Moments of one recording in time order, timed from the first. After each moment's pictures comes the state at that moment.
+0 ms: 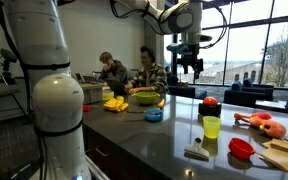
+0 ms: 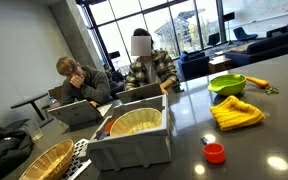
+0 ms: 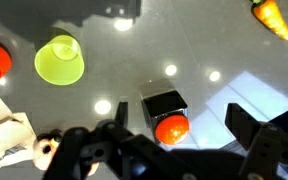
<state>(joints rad) -0.17 -0.12 -0.19 -2.09 0.20 2.25 0.11</state>
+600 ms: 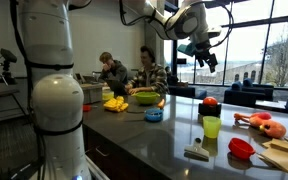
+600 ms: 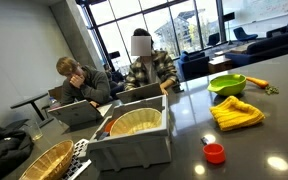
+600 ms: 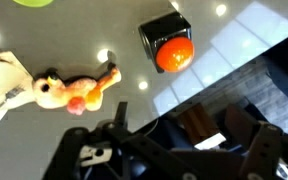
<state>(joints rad) -0.18 -0.01 -0.19 -2.01 0.19 2.58 0.22</state>
